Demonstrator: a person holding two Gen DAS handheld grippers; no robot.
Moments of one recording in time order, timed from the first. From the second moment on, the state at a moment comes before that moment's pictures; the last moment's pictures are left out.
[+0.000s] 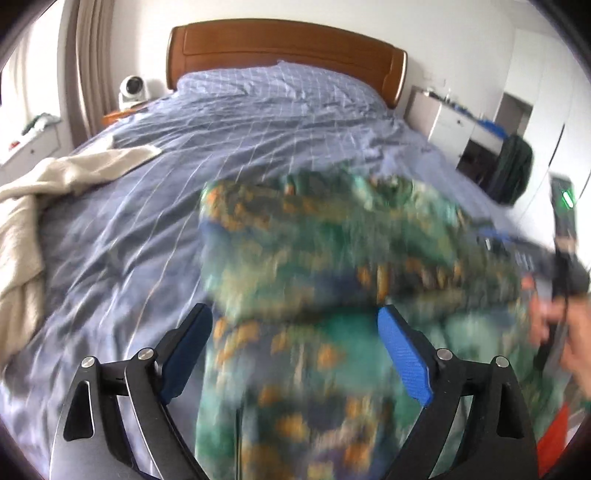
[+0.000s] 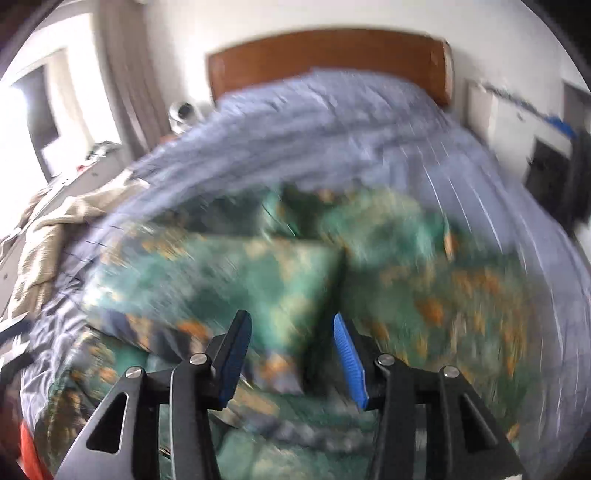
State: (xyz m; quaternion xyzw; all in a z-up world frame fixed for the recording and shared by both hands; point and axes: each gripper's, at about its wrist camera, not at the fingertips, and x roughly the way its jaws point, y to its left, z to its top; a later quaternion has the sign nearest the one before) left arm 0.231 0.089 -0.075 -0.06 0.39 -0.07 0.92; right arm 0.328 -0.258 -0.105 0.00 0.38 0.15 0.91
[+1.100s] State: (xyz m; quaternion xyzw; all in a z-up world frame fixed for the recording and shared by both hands) left arm 0.427 0.094 -0.179 -0.09 0.49 0.01 0.87; right arm 0.362 -0.250 -0.198 0.03 0.45 0.18 0.87
